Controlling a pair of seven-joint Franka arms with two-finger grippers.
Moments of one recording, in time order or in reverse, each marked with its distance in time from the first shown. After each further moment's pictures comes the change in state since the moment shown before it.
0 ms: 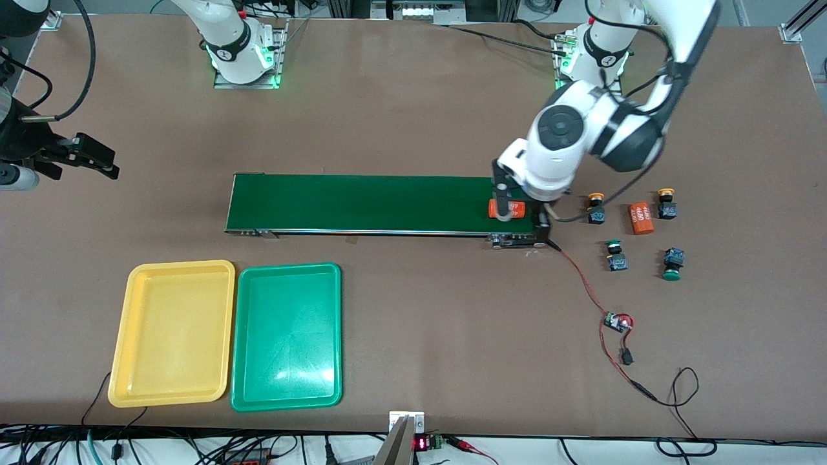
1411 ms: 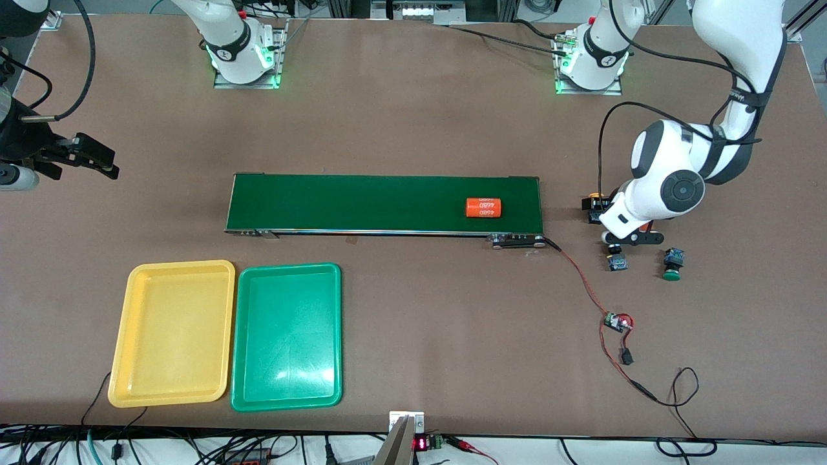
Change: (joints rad) left arm 0.116 0.058 0.221 -0.213 -0.201 0.033 -1.012; right arm 0.000 0.000 0.000 0.000 0.000 0.000 0.000
